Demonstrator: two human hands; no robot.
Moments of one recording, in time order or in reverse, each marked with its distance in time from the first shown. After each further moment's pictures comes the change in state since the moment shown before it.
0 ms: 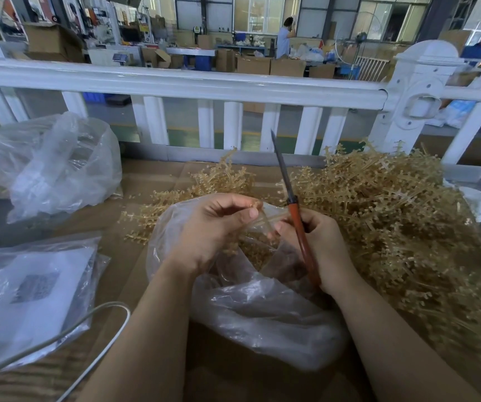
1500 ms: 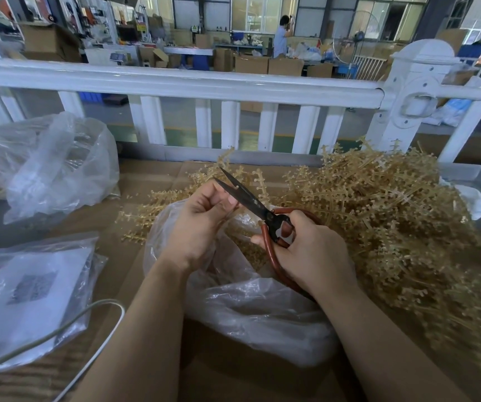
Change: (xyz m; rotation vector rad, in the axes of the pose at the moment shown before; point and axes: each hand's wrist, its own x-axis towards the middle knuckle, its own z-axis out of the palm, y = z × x) left_hand 0.000 0.001 -0.005 0.005 0.042 0.125; right_hand -0.009 0.011 0.000 -0.902 0.129 -0.412
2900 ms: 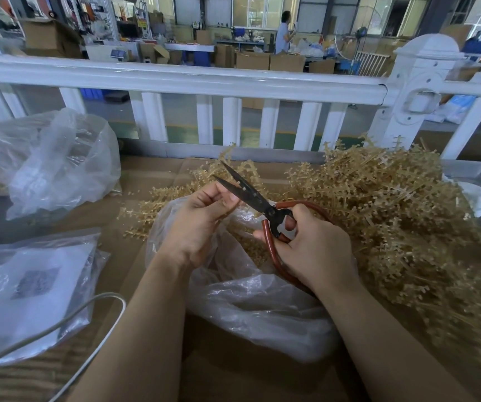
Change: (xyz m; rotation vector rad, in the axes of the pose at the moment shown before) left_hand 0.003 -0.001 -0.005 -0.243 -0.012 -0.164; right_hand -0.001 -0.005 -0.004 -0.064 0.104 -0.033
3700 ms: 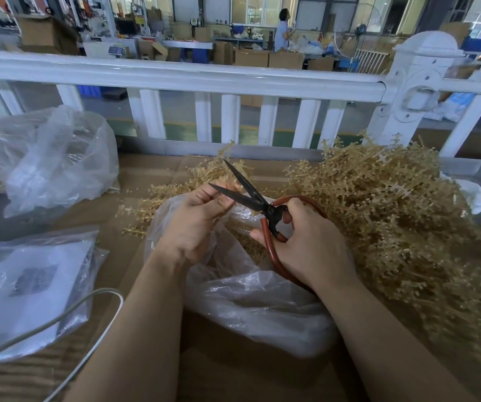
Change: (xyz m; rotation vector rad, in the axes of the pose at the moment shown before) left_hand -0.003 0.001 0.003 -0.026 -0.014 0.053; right_hand 0.003 0.005 0.007 0.029 -0.081 0.009
